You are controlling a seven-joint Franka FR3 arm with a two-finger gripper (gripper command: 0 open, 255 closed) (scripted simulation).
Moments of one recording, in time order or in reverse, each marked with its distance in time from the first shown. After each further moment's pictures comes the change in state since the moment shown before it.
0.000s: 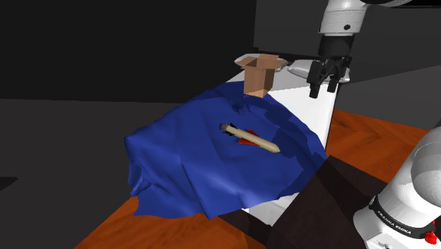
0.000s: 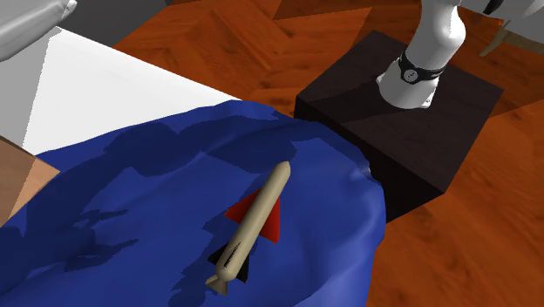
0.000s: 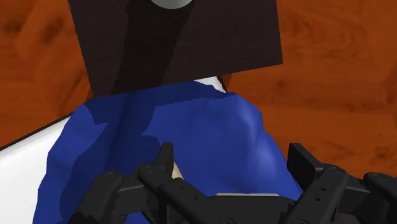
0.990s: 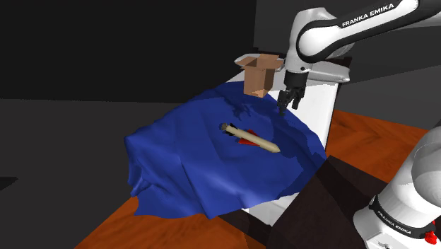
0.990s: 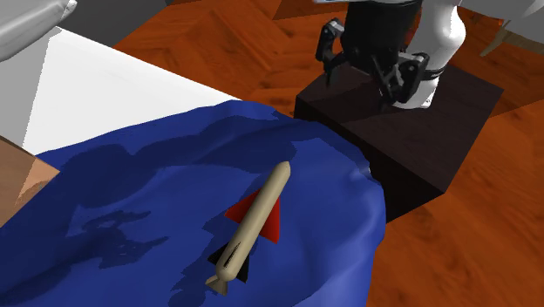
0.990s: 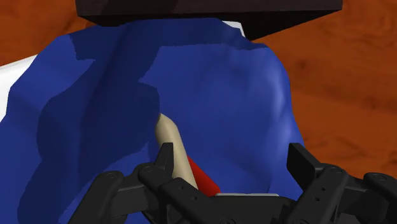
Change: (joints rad) arm 0.016 0.352 -0.072 -0.065 -0.043 0.463 -0.213
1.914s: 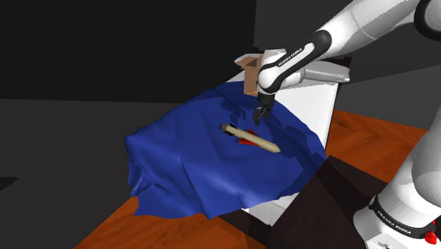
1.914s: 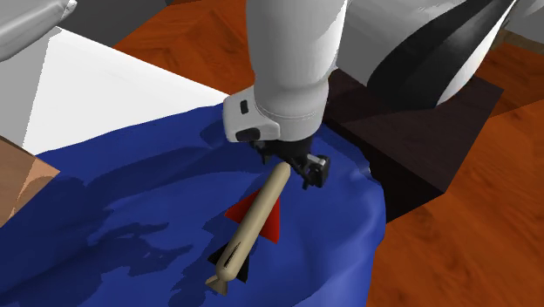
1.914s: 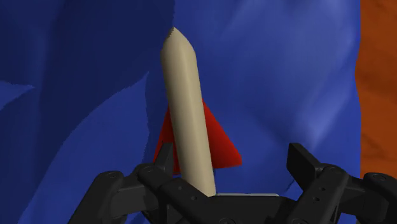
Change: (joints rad) arm 0.011 0.532 -0.031 0.224 0.070 0.361 -0.243
